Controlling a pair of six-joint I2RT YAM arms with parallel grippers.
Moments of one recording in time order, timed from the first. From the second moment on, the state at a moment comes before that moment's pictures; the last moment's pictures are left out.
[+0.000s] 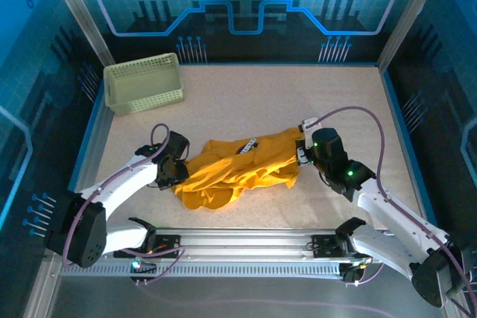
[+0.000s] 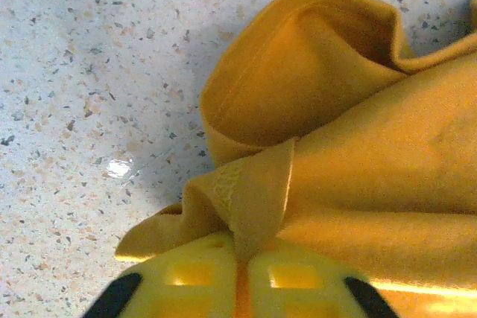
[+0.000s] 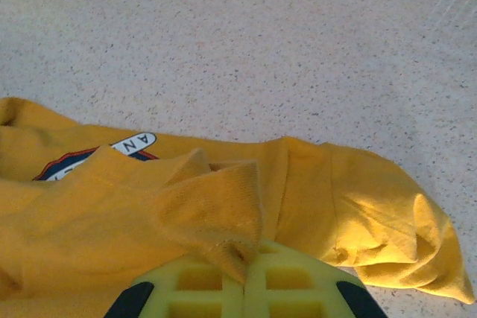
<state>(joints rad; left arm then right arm) -0.35 1.24 0.69 -0.82 -0.09 -0.80 0.52 0.91 0.66 -0.34 0.19 0.13</state>
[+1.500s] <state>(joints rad) -0.17 1.53 0.92 -0.44 0.21 -0.68 0.13 0.92 0.96 -0.63 0.12 0.20</state>
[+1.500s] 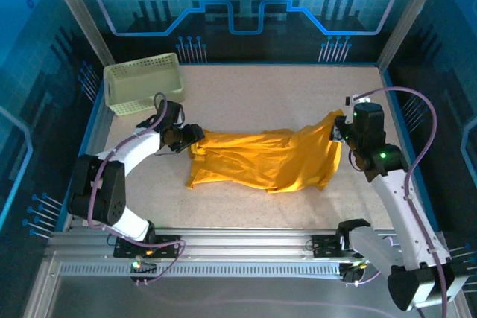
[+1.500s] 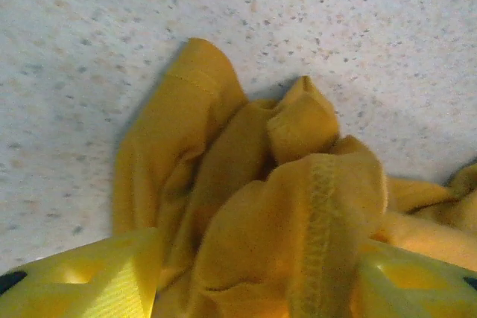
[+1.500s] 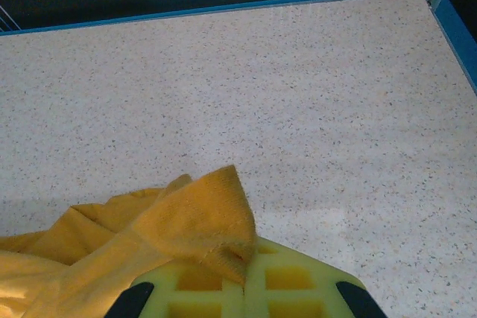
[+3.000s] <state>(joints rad) -0.38 1.59 1.08 -0.63 -0.21 -0.50 0.11 0.93 0.96 -0.61 0.04 0.20</state>
